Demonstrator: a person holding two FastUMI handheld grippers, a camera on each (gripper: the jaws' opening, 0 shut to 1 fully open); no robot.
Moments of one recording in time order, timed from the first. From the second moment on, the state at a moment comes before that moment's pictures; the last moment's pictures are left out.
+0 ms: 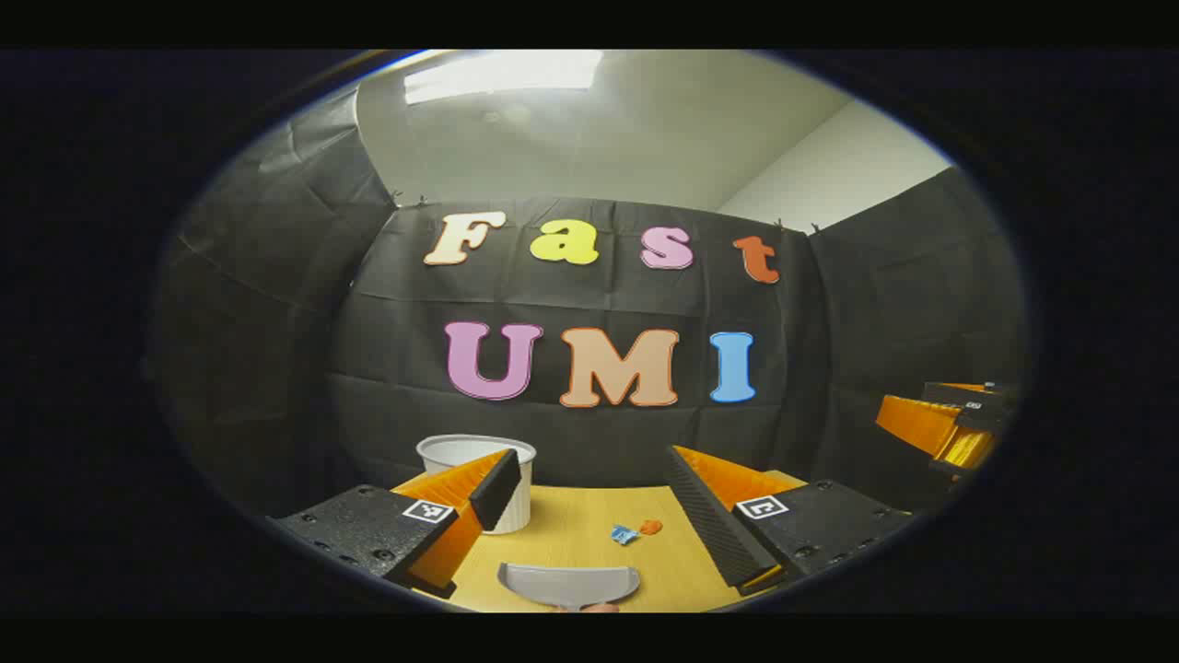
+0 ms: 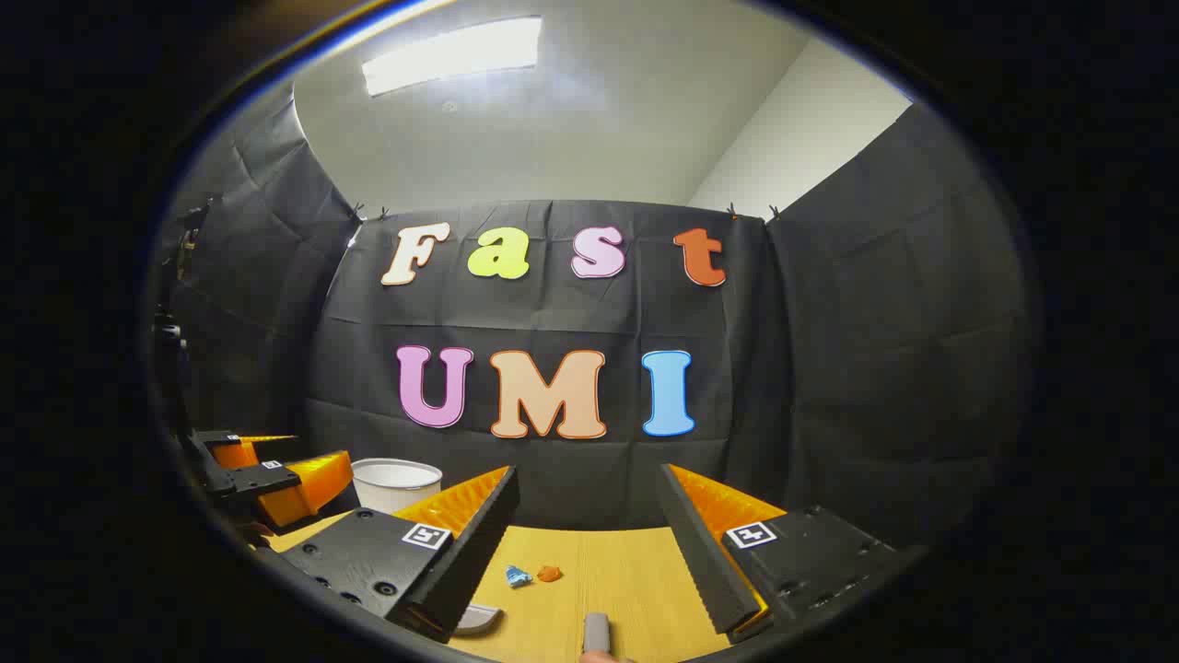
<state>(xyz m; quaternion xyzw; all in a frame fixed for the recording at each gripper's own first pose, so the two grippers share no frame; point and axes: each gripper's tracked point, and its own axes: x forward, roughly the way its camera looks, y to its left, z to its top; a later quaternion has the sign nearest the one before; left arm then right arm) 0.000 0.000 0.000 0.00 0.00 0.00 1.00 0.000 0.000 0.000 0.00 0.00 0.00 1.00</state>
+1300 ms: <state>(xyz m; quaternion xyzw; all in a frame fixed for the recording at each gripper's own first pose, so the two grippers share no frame) -0.007 0.012 0.021 0.01 -0.03 0.03 1.00 -0.005 -0.013 0.014 0.02 -0.01 -0.01 1.00</state>
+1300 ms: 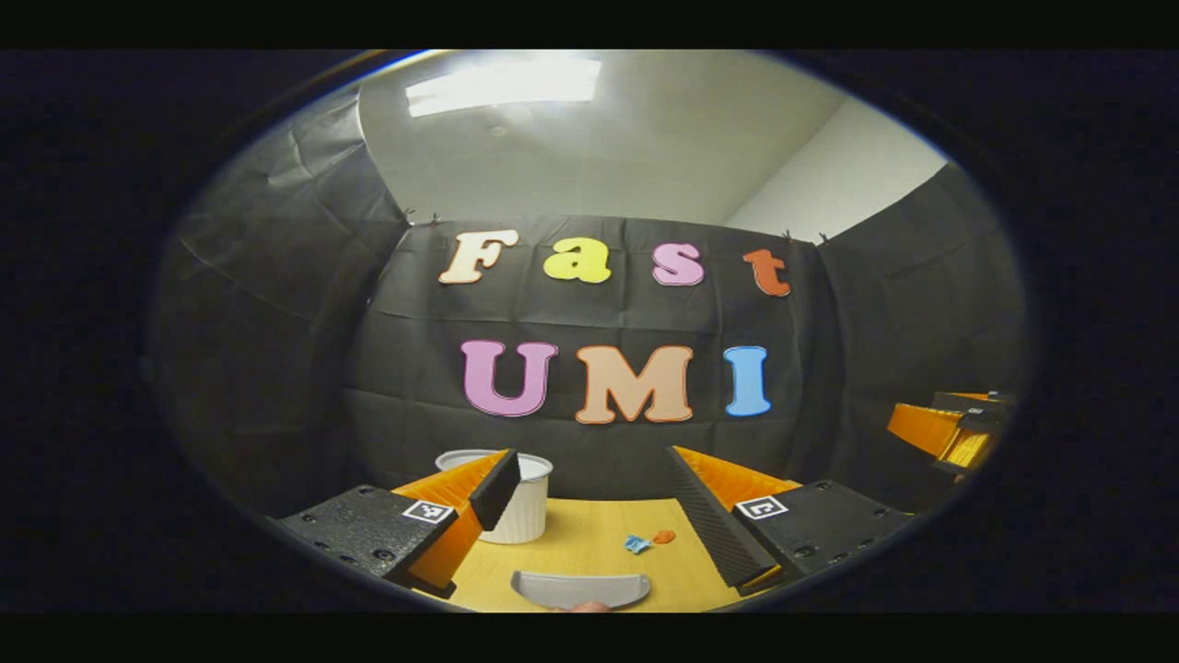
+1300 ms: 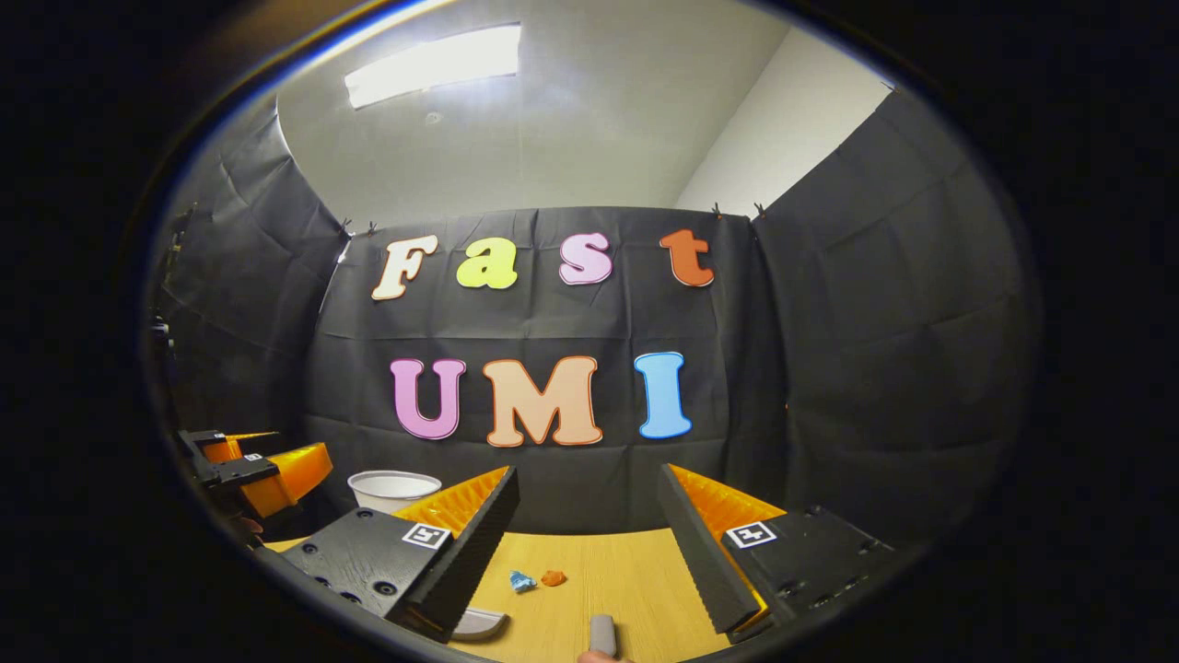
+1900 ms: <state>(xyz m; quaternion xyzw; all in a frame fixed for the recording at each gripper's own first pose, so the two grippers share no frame) -0.012 0.013 0.024 0.02 -0.03 0.03 1.00 -0.002 -0.011 0.010 0.02 -0.01 0.00 1.00</state>
